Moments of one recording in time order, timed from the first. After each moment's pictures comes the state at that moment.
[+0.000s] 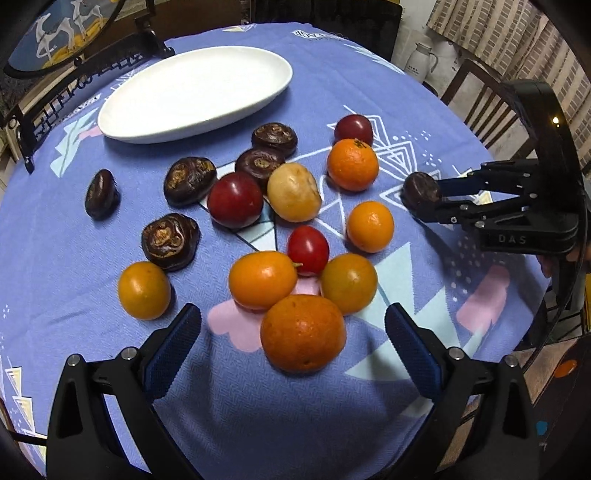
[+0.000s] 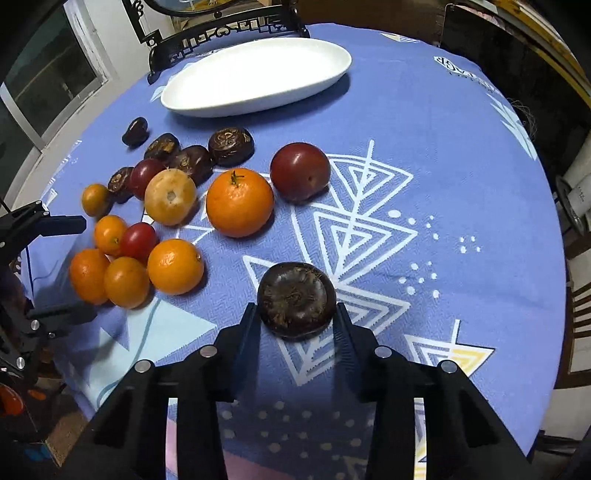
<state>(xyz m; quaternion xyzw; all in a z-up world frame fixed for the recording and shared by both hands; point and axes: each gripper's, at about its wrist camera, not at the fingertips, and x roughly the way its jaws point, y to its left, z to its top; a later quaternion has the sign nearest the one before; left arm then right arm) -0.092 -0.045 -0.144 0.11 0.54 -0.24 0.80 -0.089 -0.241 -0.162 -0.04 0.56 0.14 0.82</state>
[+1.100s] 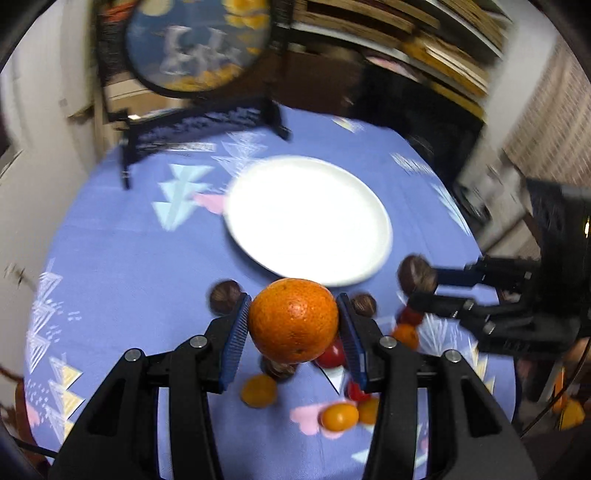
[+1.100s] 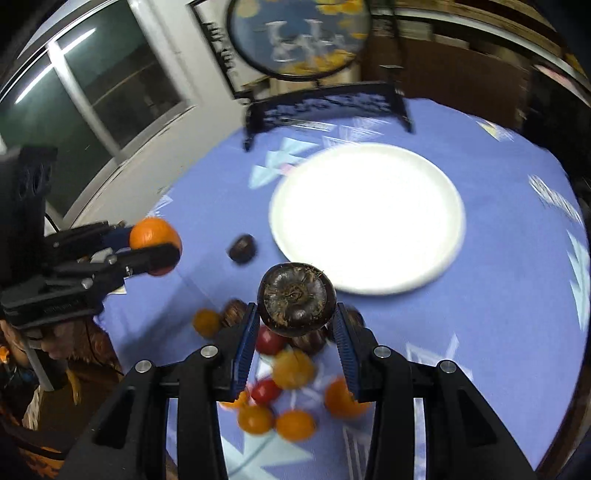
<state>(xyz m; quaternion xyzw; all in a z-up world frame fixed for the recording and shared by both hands) -0.022 0.019 -0.013 -0.04 0.45 -0.08 0.89 0.008 -0.168 -0.052 -0.03 0.49 0.32 0.81</state>
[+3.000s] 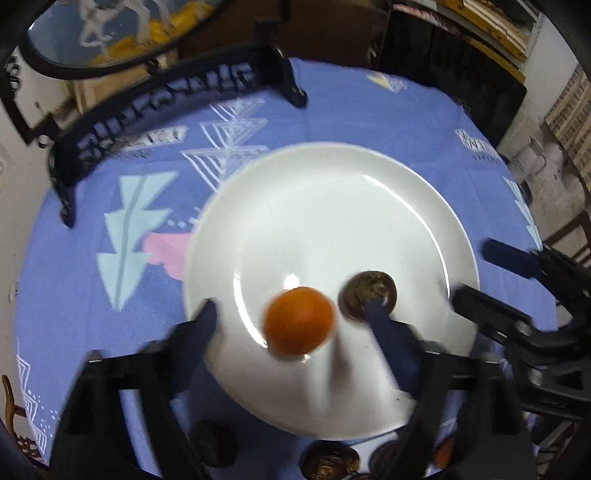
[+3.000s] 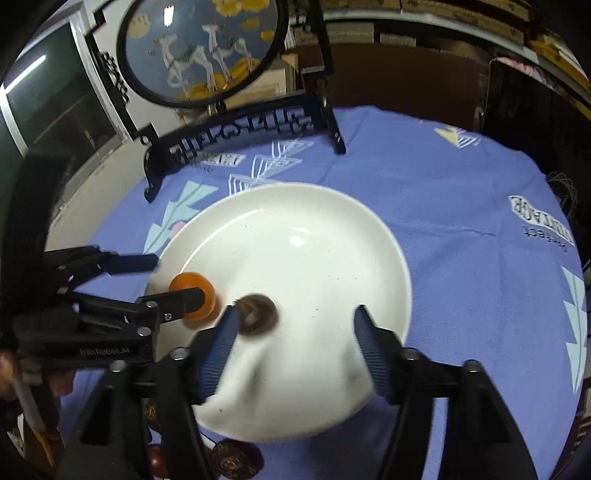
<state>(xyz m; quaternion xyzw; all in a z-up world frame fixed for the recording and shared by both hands) 0.158 -0.014 -0.100 0.01 0.53 -0.07 0.85 0.133 -0.188 -0.104 -0.01 0.46 0.21 0.86</state>
